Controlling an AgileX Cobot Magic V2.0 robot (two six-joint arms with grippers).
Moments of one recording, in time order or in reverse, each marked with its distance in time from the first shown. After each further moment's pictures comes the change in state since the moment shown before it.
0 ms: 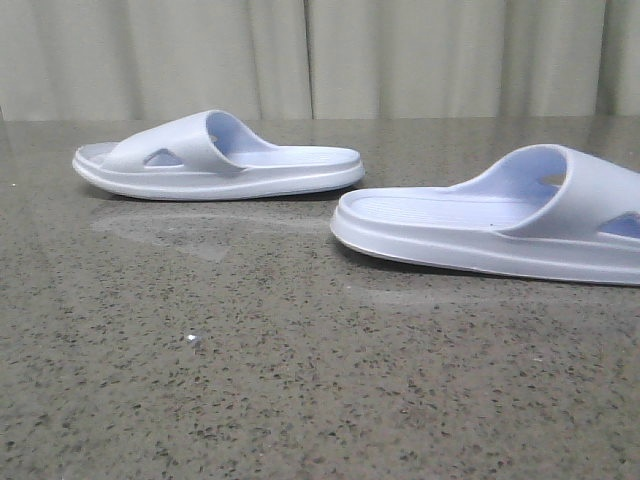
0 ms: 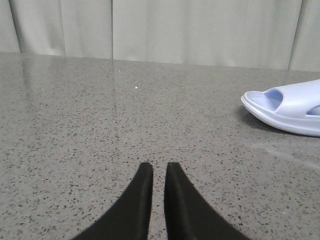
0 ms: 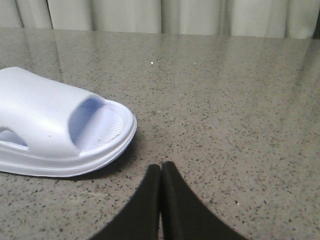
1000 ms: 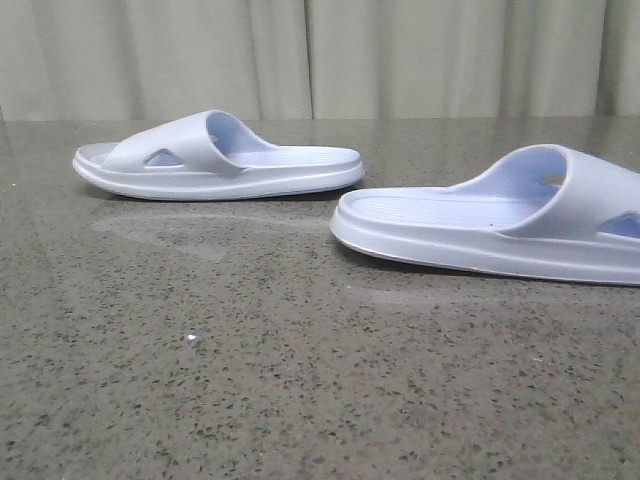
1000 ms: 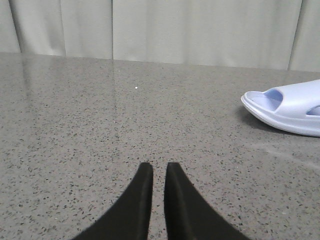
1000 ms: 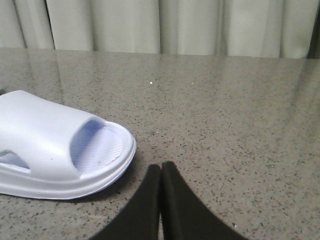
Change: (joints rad) left arm 0.000 0.000 0.000 0.000 0.000 0.000; right arm 0.000 0.000 0.000 0.000 -0.066 0.000
